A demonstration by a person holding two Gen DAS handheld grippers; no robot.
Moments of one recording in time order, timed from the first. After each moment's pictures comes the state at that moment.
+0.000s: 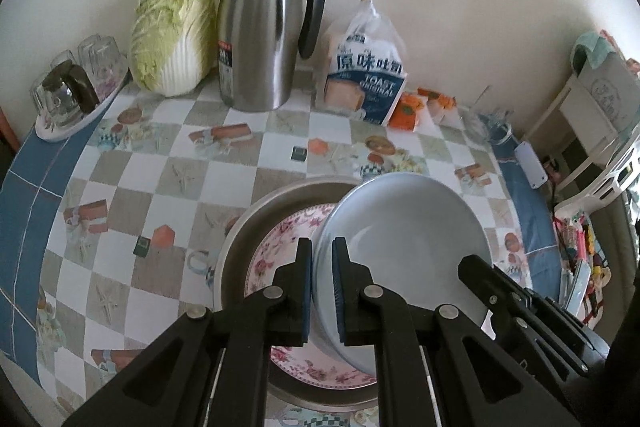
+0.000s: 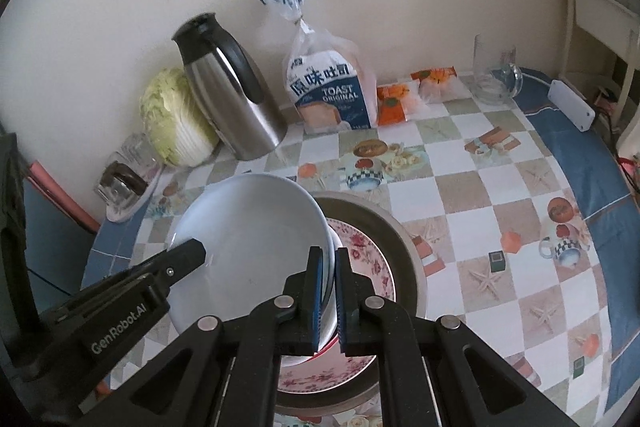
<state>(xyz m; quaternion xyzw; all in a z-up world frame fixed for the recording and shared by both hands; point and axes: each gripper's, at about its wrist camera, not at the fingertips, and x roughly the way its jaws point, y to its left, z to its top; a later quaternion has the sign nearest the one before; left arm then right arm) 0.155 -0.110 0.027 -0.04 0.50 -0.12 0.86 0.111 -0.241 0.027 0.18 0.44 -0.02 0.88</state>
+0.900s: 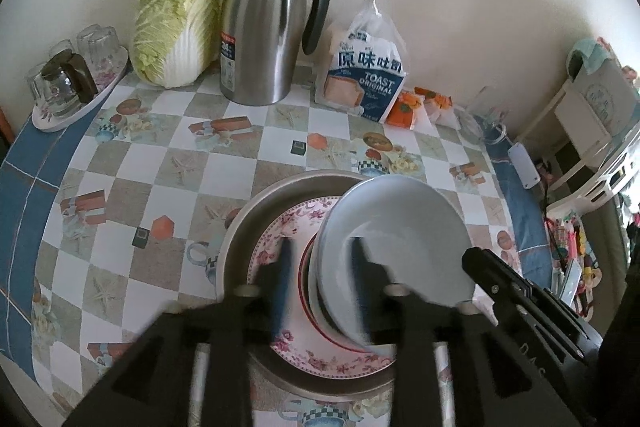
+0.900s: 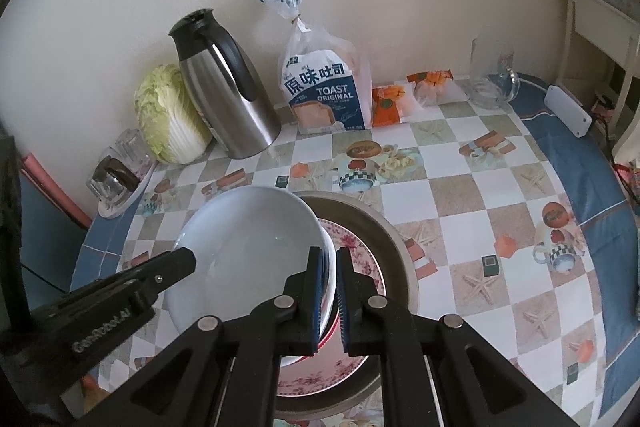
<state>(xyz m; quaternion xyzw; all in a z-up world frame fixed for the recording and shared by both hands) 0.149 -0.096 0.034 -0.06 0.50 -0.13 0.85 0.109 -0.244 0.027 0.16 0.43 -0.02 0.89</state>
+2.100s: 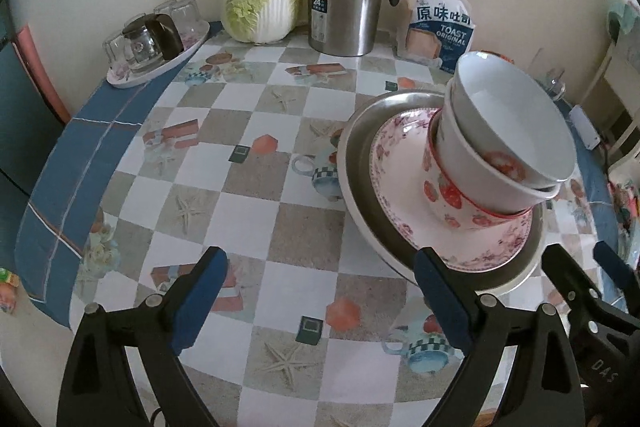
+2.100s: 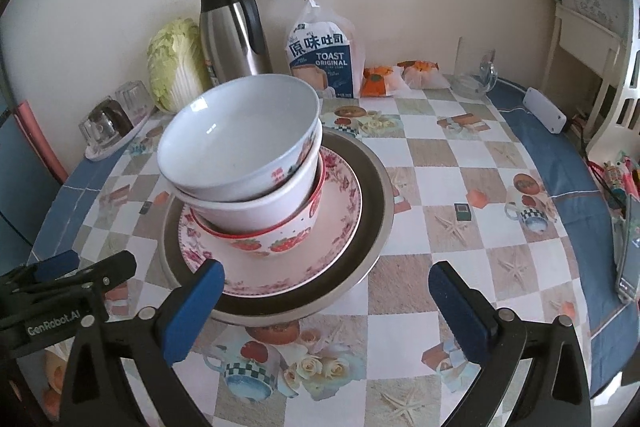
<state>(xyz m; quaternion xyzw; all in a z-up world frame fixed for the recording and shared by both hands) 0.067 -0.042 -0.015 0.01 0.51 -0.02 0.86 0.028 -0.217 -0.010 0.08 0.43 -0.04 0.90</state>
